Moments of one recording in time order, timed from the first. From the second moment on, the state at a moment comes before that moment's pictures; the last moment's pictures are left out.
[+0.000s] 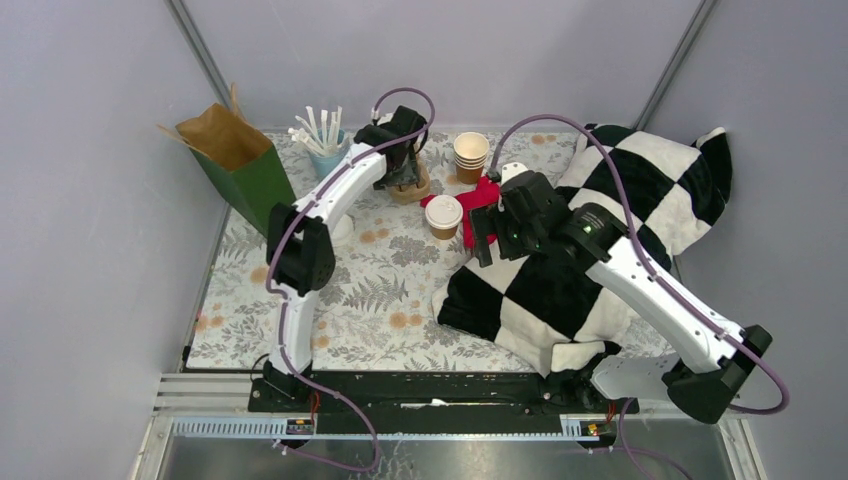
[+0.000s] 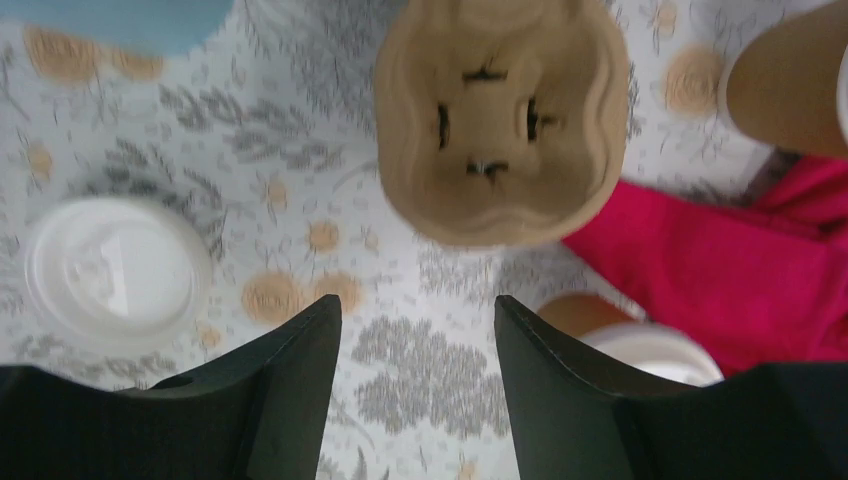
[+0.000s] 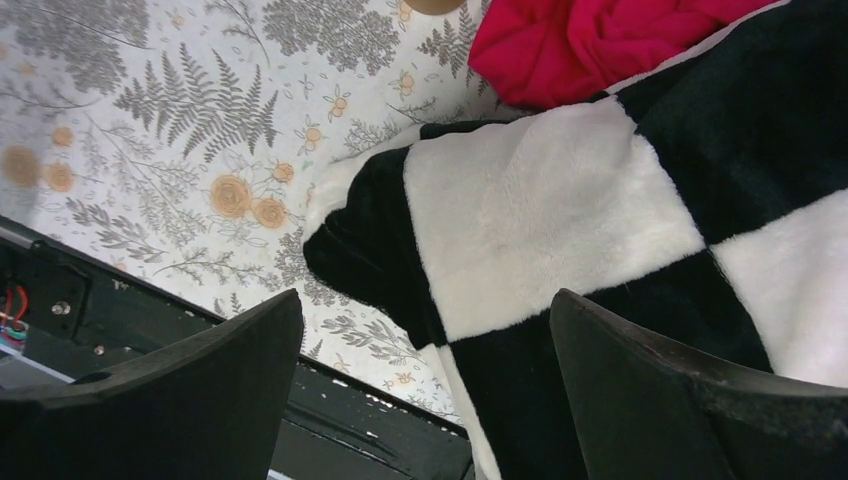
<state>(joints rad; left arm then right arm) -0.49 2.10 2.00 -0.97 -0.32 -0.65 0.77 1.22 1.39 -1.00 0.16 0.34</state>
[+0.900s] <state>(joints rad) -0.44 2.39 2.29 -0.87 -0.43 -0.36 0.63 1.28 1.44 -1.04 0.22 0.24</state>
